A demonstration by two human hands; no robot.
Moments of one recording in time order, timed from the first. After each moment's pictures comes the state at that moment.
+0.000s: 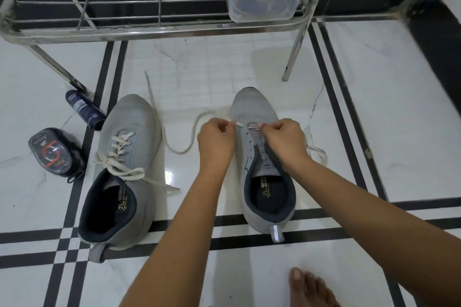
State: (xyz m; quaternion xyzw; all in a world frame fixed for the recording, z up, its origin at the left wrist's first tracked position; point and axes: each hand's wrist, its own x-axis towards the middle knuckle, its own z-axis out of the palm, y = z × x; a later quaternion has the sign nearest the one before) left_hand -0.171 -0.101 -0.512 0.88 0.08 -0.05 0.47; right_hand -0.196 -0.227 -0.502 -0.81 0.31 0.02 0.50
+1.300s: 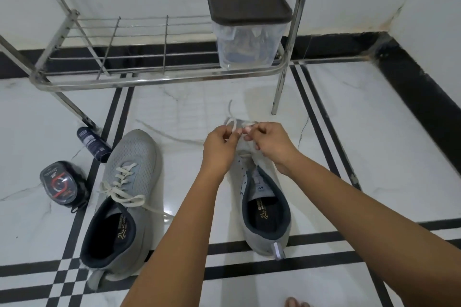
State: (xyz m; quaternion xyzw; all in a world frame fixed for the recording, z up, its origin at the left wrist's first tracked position) left_hand -0.153 -0.121 -0.469 0.79 0.03 -0.11 0.60; right_hand -0.171 -0.235 -0.451 -0.76 0.20 0.06 0.62
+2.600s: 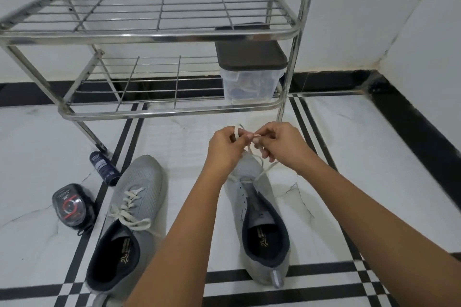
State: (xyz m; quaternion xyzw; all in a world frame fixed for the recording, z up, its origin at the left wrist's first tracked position) left_hand -0.134 -0.125 -0.410 0.77 -0.02 -0.11 0.63; right_hand -0.159 -0.255 -0.386 -0.87 0.09 0.03 0.49
